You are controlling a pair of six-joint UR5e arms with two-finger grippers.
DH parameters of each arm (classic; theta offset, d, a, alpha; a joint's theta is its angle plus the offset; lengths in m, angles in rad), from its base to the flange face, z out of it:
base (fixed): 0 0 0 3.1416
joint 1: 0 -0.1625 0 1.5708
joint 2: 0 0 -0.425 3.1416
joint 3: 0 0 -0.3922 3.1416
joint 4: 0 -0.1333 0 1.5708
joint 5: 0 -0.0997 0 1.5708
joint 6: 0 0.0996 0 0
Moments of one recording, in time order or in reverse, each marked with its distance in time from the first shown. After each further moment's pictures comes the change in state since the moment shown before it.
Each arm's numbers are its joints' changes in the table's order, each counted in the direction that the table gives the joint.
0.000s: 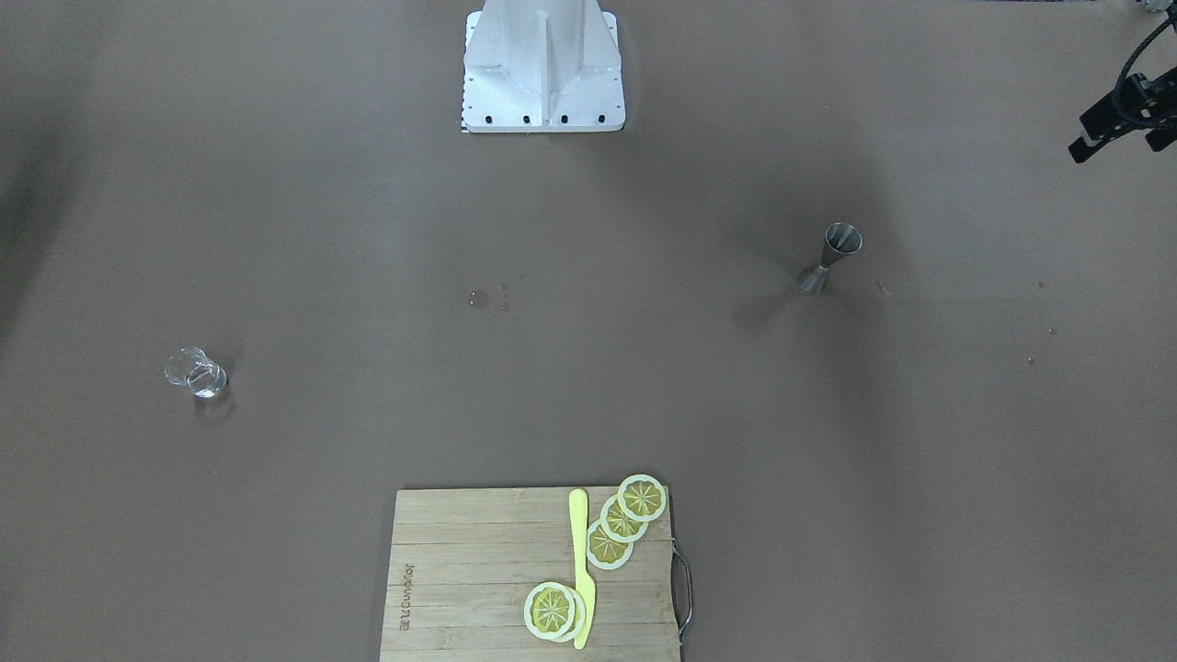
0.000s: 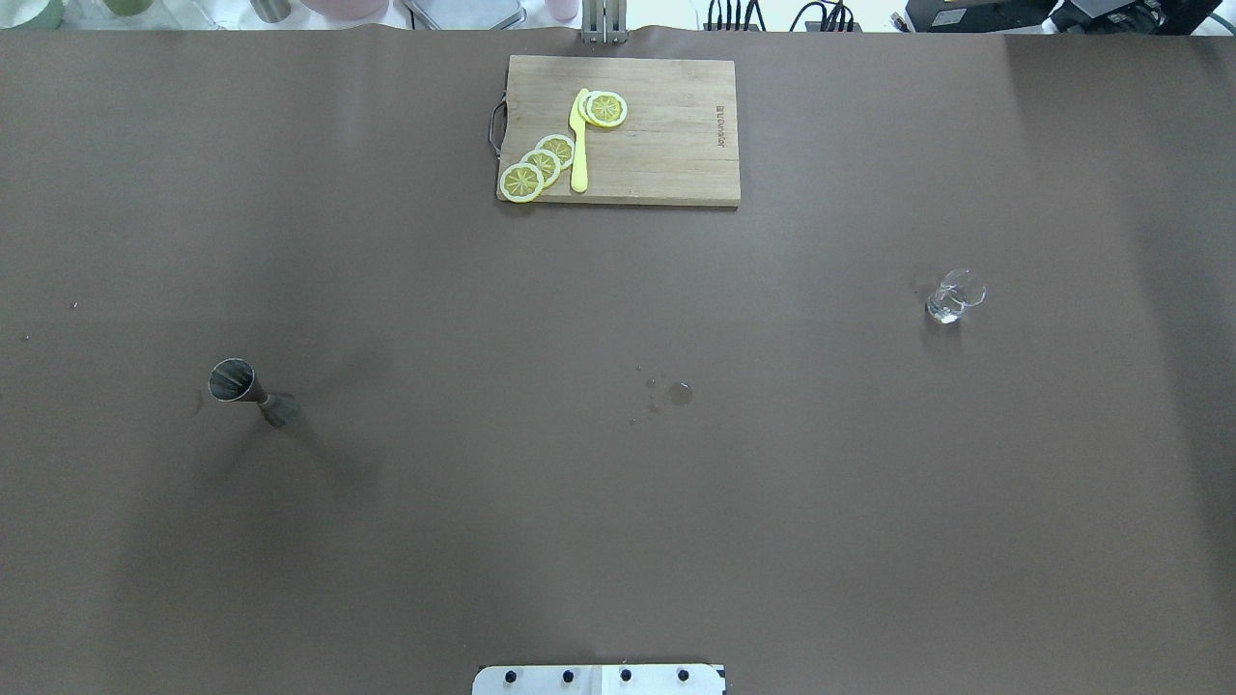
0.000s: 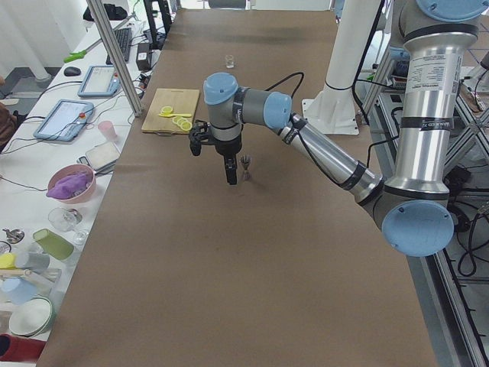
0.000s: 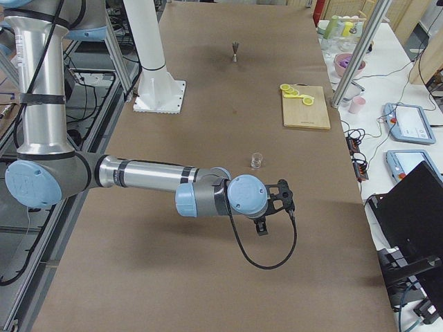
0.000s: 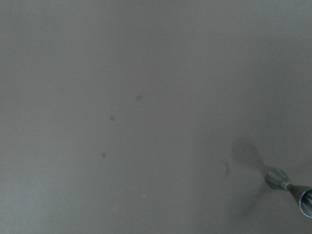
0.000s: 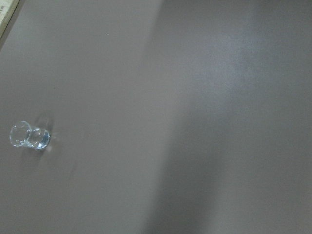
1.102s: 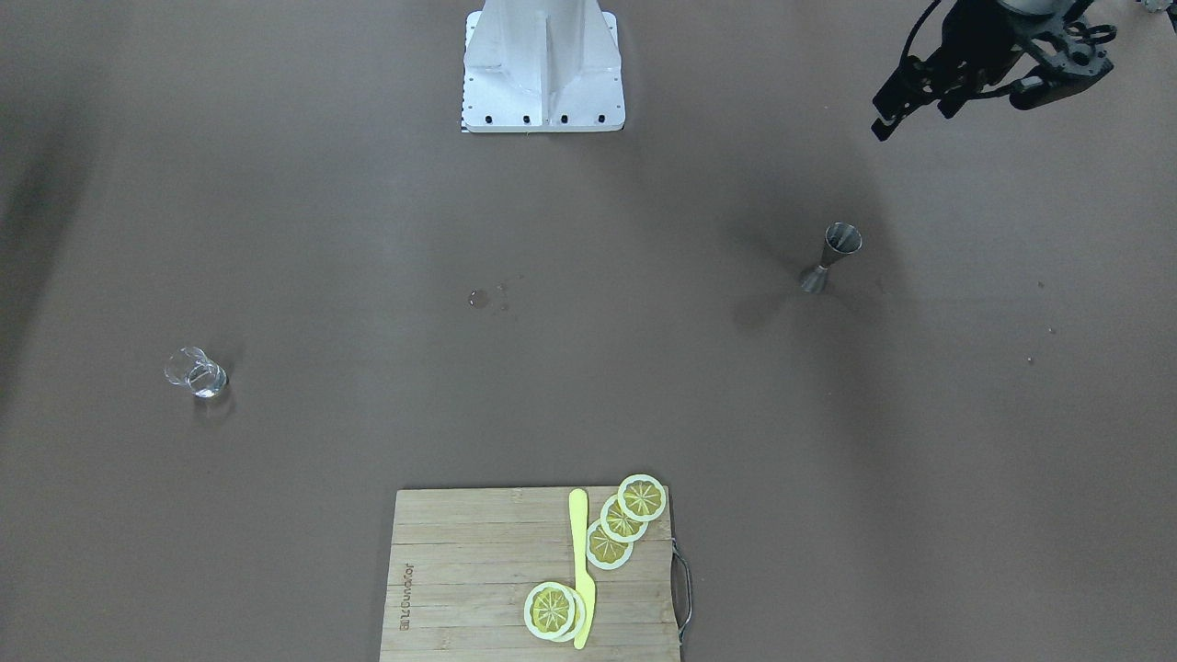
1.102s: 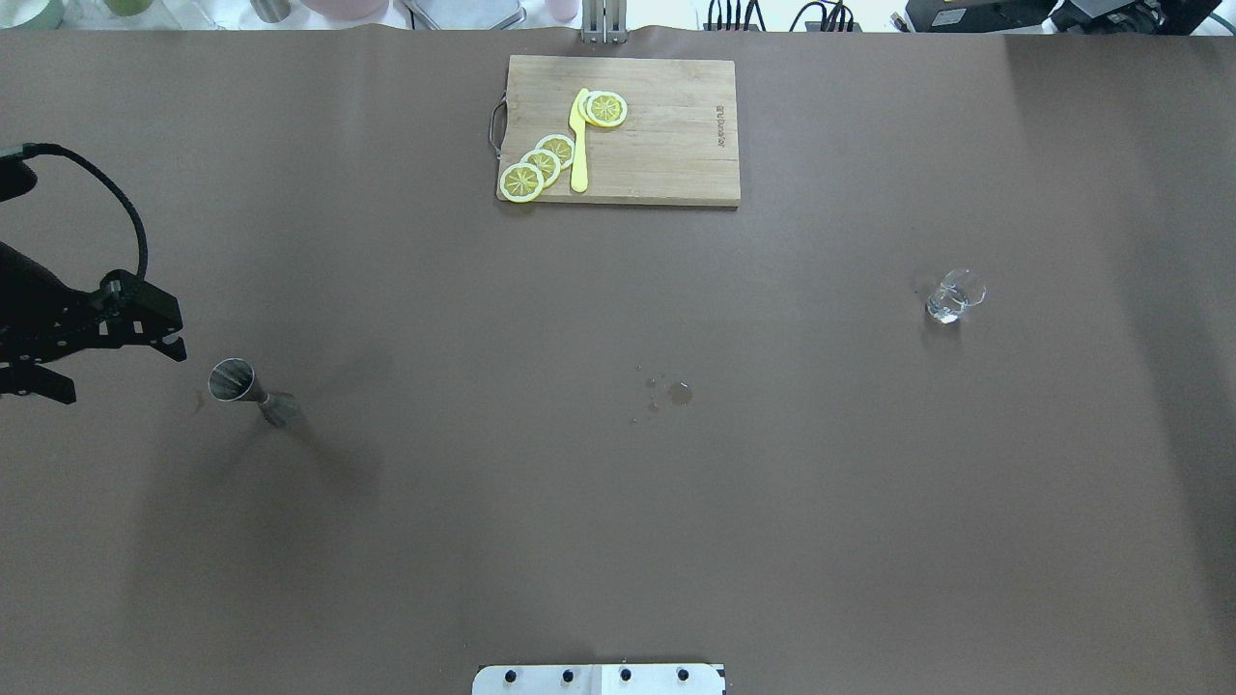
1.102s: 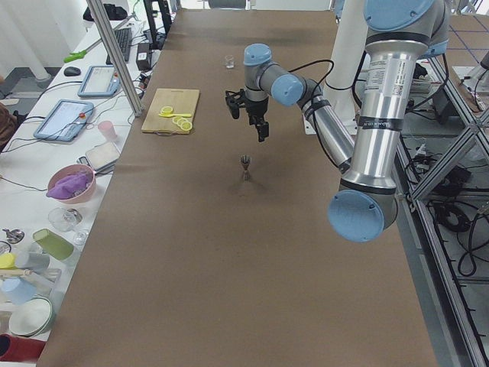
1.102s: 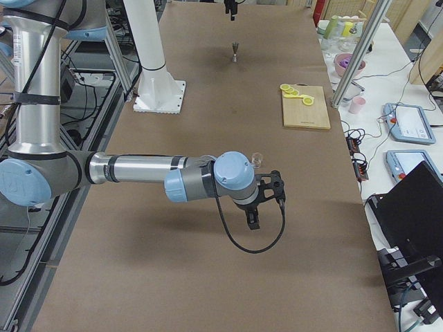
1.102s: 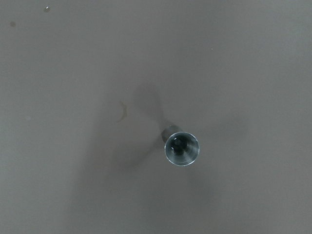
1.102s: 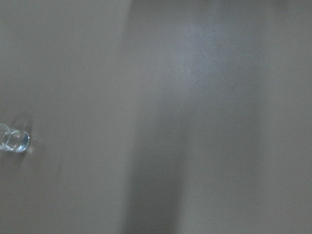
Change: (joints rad) left arm -0.454 0.051 -0.163 0.206 -0.221 -0.779; right arm 0.027 0.144 0.200 -0.004 0.122 0.186
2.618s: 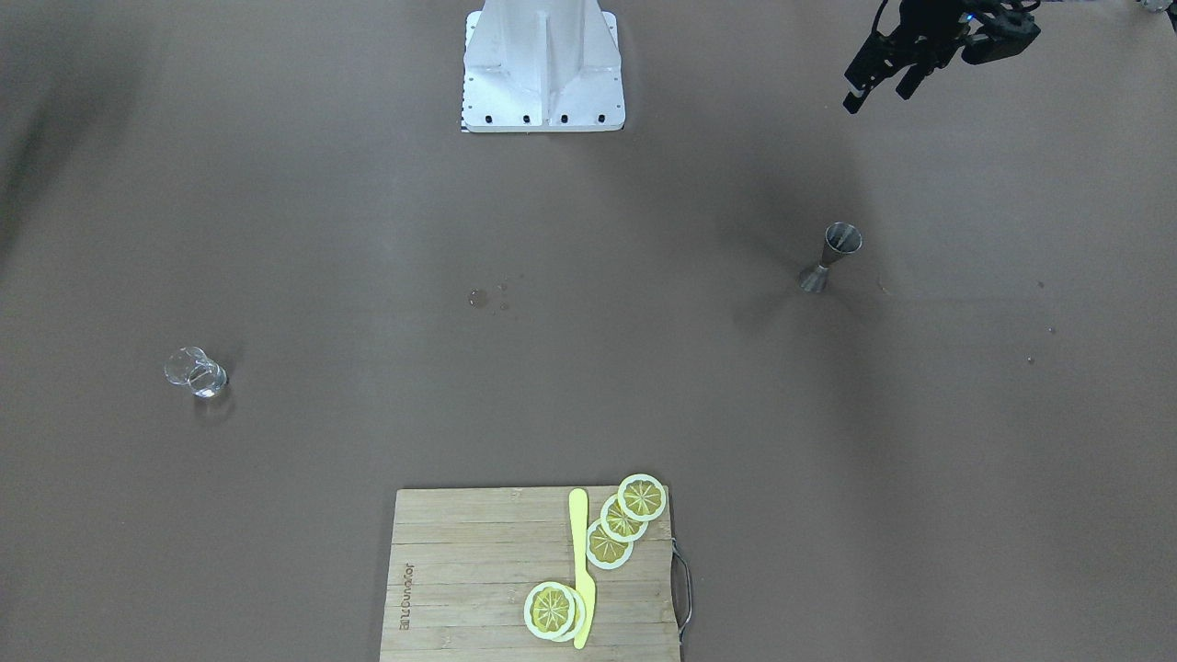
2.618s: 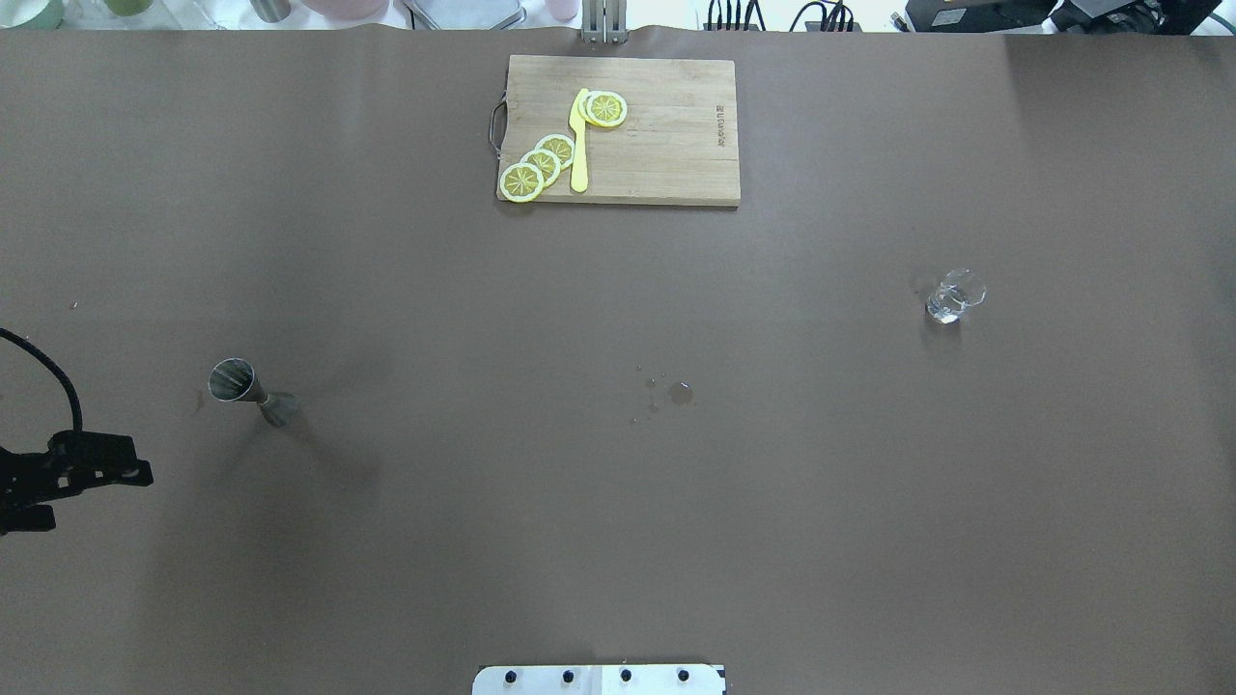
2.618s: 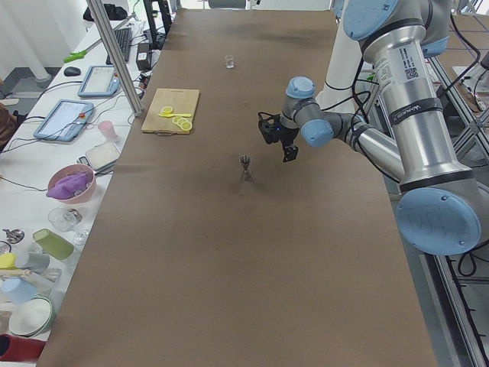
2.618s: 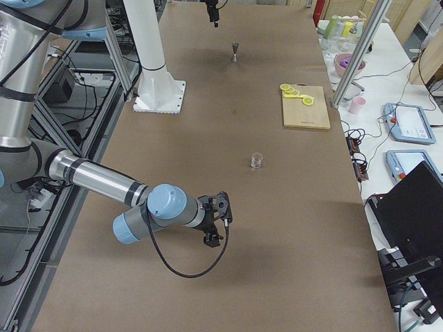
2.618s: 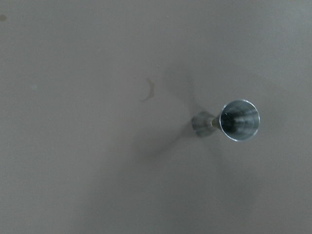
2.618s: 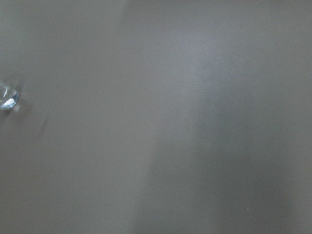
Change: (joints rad) left arm -0.306 -0.485 -0.076 0.656 -0.223 -0.279; right arm 0.058 0.218 -0.147 -0.729 0.022 0.217
